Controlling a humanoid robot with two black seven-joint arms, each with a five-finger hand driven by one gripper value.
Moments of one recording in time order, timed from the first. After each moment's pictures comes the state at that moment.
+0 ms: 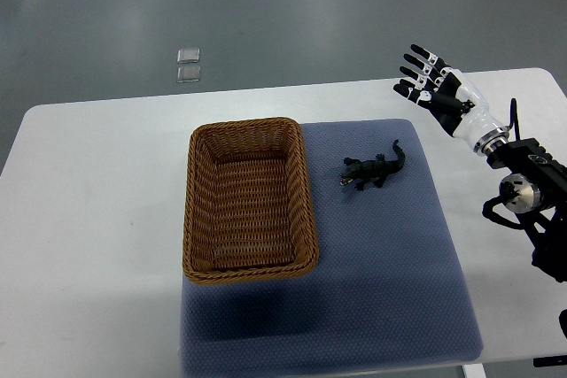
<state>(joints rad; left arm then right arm) 0.00 0.00 -0.04 -0.17 0.06 0.11 0.00 0.58 -0.21 1.12 0.67 -0.71 0.37 0.35</state>
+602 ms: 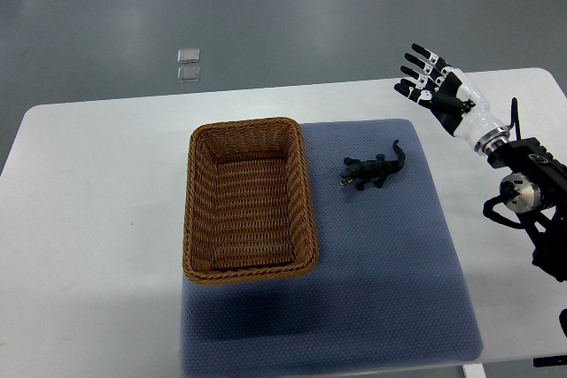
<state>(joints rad) 0.00 0.00 -0.04 -0.16 0.06 0.11 0.00 0.58 -0.21 1.12 0.67 -0.71 0.37 0.35</state>
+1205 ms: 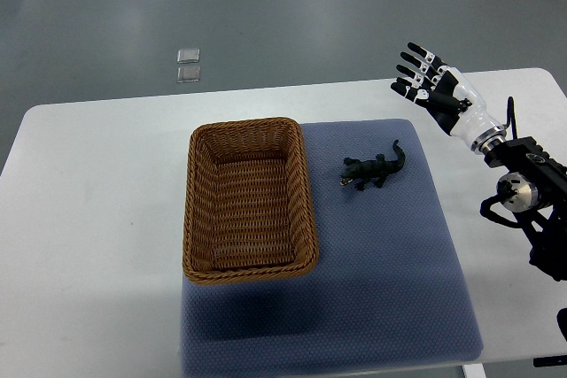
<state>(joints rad) 0.00 0.00 -0.05 -0.16 0.06 0.11 0.00 0.59 -0.20 1.12 0.68 -0.71 0.37 0.35</state>
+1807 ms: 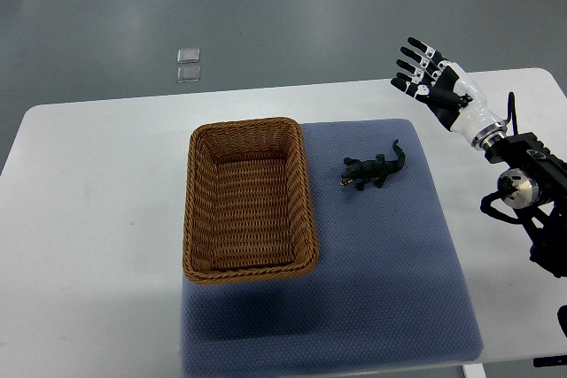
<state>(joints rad) 0.00 0.00 -0.05 -0.16 0.06 0.11 0.00 0.59 -0.21 1.12 0.68 -0.71 0.37 0.35</state>
